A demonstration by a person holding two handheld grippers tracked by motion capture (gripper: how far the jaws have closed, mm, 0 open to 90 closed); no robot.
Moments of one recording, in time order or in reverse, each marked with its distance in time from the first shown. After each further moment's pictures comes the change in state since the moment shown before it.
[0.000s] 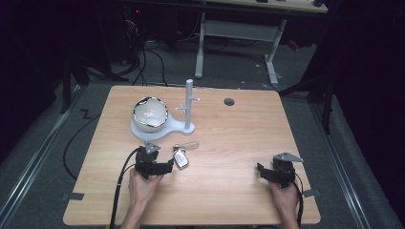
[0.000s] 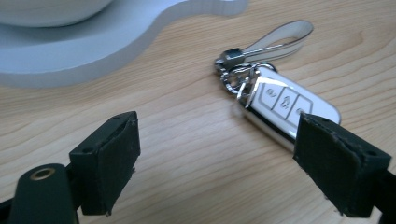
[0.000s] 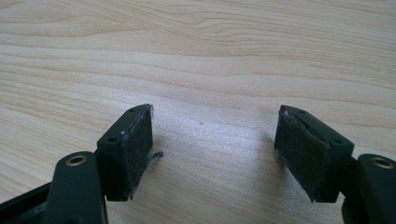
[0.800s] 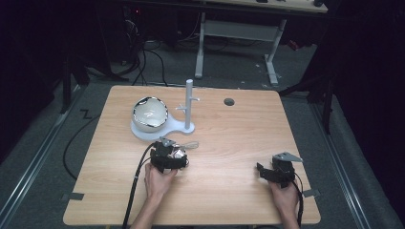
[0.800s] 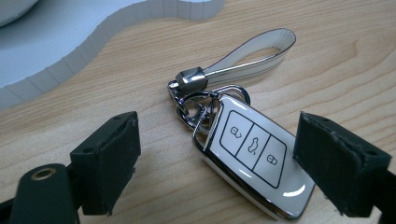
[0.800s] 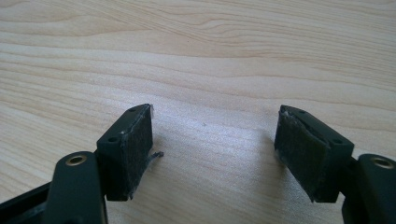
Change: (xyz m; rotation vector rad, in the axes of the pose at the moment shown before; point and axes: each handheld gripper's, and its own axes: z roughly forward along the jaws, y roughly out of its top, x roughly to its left) left arm -0.021 0.017 0.033 0.045 -0.003 -0.016; right arm 0.001 0.001 0.001 0.001 0.008 -0.008
